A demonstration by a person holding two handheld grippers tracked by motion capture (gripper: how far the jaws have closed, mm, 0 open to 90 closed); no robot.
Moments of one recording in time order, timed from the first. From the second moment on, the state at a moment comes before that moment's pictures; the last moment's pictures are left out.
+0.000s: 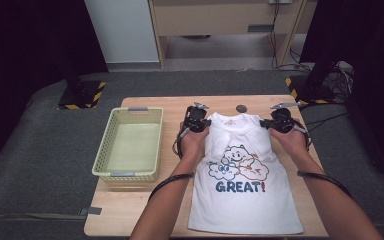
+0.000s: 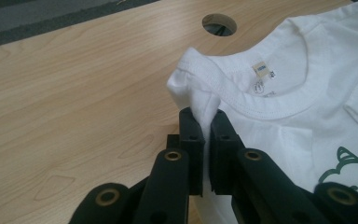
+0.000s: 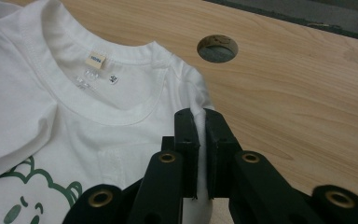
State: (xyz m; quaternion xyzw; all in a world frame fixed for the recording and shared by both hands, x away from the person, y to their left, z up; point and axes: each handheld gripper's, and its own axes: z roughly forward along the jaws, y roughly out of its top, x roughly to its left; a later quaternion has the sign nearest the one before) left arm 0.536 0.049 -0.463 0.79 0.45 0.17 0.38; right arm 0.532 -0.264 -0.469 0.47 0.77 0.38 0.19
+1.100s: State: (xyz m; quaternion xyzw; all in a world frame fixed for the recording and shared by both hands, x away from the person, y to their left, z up) left arm 0.468 0.064 -0.394 0.80 0.39 0.21 0.40; right arm 0.462 -0.270 -0.408 0.43 0.78 0.40 0.23
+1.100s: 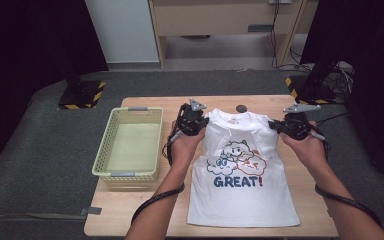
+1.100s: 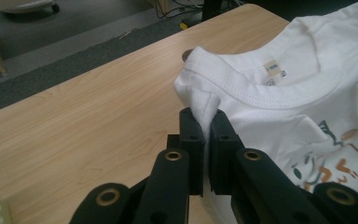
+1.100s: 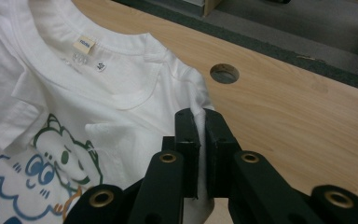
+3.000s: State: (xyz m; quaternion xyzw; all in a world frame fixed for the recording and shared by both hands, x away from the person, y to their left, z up) left arm 0.320 0.069 -0.521 0.89 0.29 0.10 0.35; right arm 0.311 -0.287 -0.525 0.41 0.83 0.35 0.12
